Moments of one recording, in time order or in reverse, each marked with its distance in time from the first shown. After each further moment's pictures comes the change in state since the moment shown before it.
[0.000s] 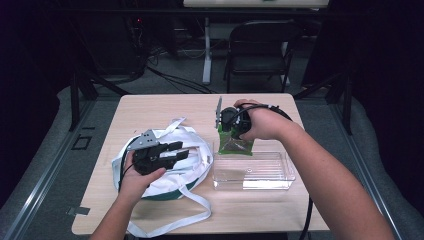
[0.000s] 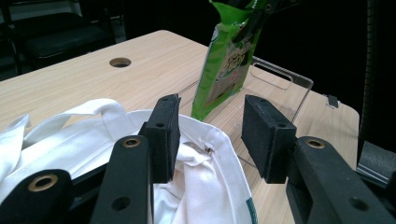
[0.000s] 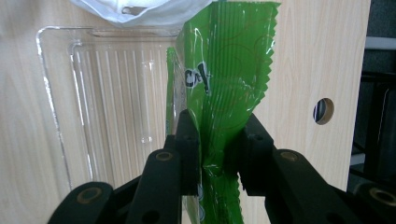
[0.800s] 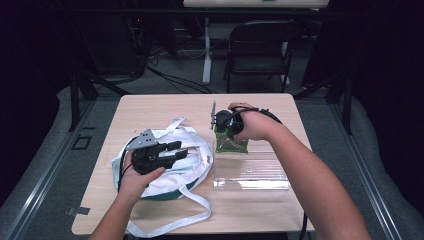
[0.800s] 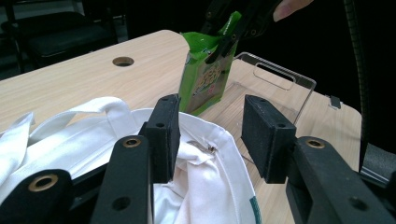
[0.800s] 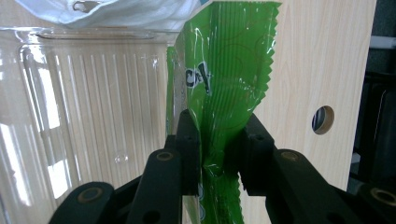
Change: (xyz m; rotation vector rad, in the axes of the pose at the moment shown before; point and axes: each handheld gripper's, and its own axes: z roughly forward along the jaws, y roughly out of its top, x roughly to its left) left arm 0.003 -0.001 -0.002 0.008 0.007 -0.010; right arm -0.011 0.009 0.043 0.014 -0.023 -0.010
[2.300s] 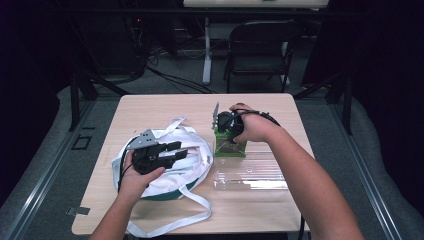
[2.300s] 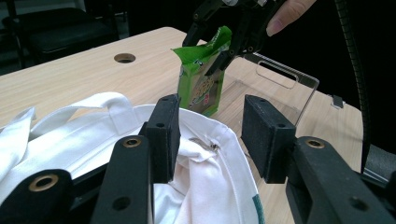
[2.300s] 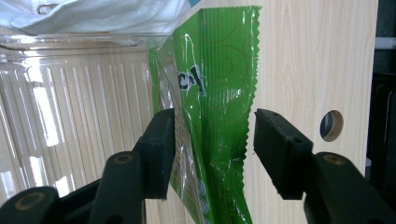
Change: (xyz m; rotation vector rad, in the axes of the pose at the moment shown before) left arm 0.002 -0.002 0.001 0.003 0.008 -0.009; right arm -0.004 -0.007 0.022 -0.044 -0.001 0.053
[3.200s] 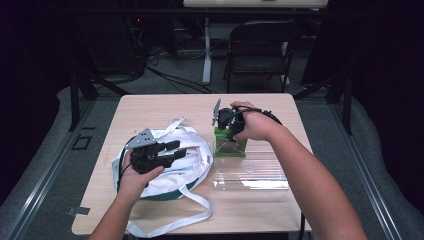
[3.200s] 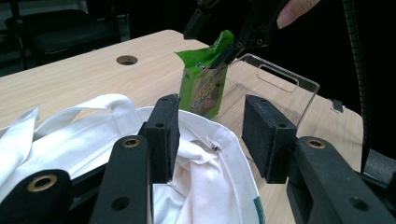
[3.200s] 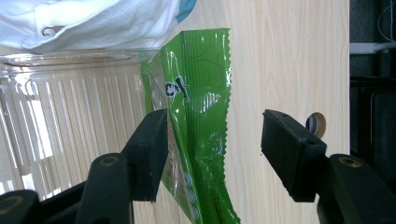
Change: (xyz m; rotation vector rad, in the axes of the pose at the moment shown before) left arm 0.002 0.000 -0.002 -0.019 0.000 -0.014; right arm -0.002 0.001 -0.015 -0.035 -0.038 0.022
